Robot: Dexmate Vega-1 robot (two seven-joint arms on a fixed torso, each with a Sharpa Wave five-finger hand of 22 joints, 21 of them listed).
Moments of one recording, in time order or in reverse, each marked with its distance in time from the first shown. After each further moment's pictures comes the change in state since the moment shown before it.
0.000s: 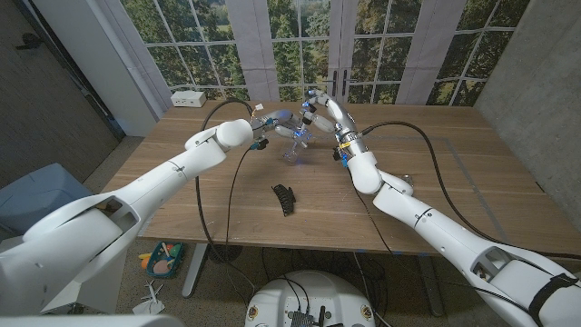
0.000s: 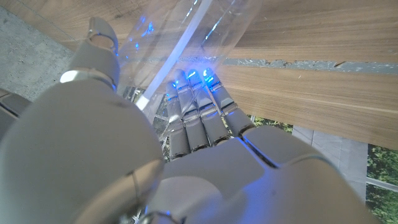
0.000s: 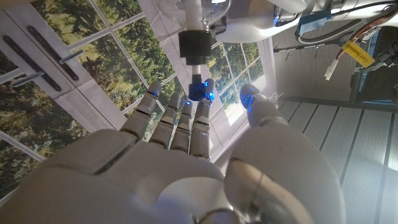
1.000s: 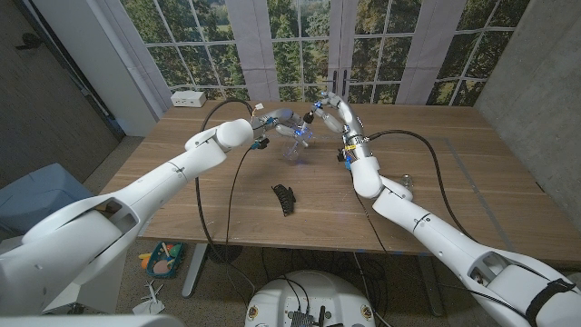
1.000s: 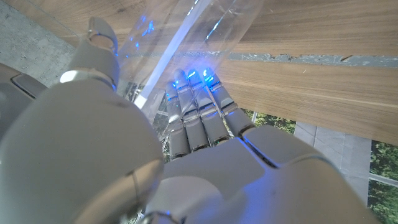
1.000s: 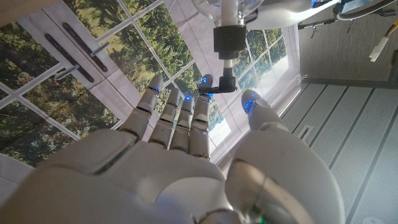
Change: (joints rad) left arm 0.012 0.002 -0.011 -0.019 0.000 -0.006 0.015; left_hand 0.000 0.000 -0.004 0.004 0.000 0.000 0.000 0.005 0.000 0.000 0.000 0.003 0.010 0.005 -0.005 0.000 0.000 0.000 0.000 0.007 -0.005; right arm -0.029 0.026 0.027 0.041 0.027 0.011 -0.108; right_hand -0.069 0.016 -0.011 0.010 0.012 0.121 0.073 0.068 0.034 0.064 0.041 0.027 0.003 0.045 0.012 0.027 0.024 0.056 0.001 0.023 -0.003
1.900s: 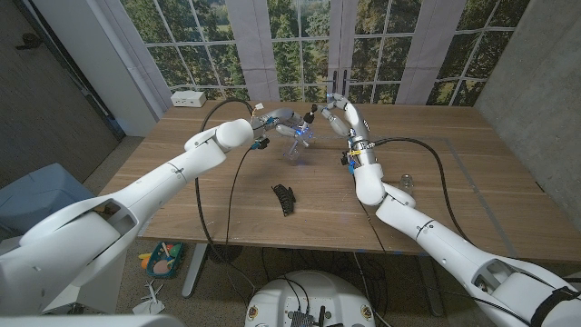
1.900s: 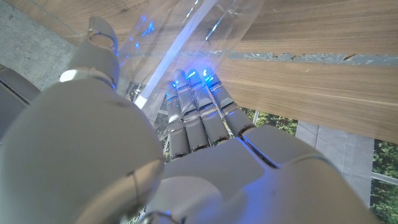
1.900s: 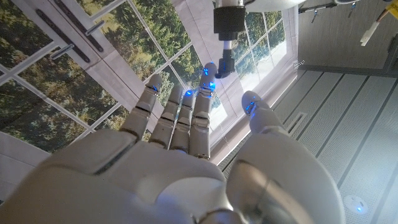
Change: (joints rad) left arm 0.007 0.005 -0.003 -0.017 0.001 0.005 0.000; left_hand 0.006 -0.006 0.000 0.000 0.000 0.003 0.003 -0.003 0.000 0.000 0.000 0.001 0.004 0.000 0.000 0.000 0.000 0.000 0.000 0.004 0.000; right arm -0.032 -0.018 0.012 0.003 -0.051 0.084 -0.091; right_hand -0.011 -0.006 0.042 -0.036 0.040 0.125 -0.003 0.136 0.097 0.088 -0.023 0.017 0.005 0.046 -0.040 0.003 -0.006 -0.010 0.002 0.003 0.000
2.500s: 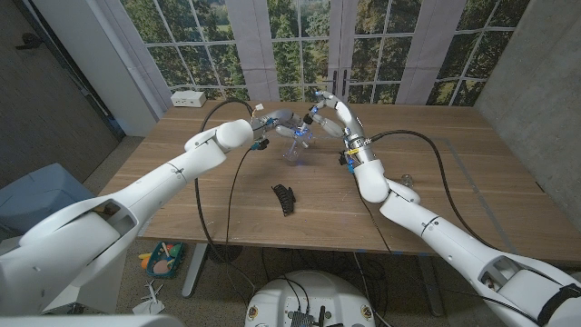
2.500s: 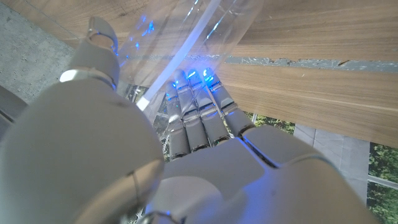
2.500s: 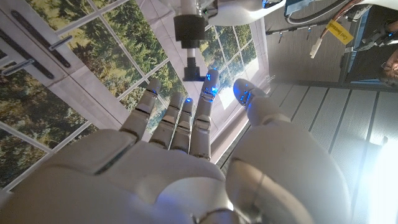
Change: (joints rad) left arm 0.001 0.000 0.003 0.003 0.001 0.011 -0.007; left_hand 0.000 0.000 0.000 0.000 0.000 0.000 0.000 -0.006 0.005 0.000 0.000 -0.001 0.000 -0.001 0.001 0.000 0.000 0.000 0.000 0.000 0.000; right arm 0.016 -0.038 -0.009 -0.051 0.020 0.027 0.159; right_hand 0.115 -0.076 0.165 -0.005 0.084 -0.185 -0.082 -0.094 -0.058 -0.141 -0.020 -0.054 -0.009 -0.087 0.013 -0.064 -0.029 -0.062 -0.012 -0.033 -0.005
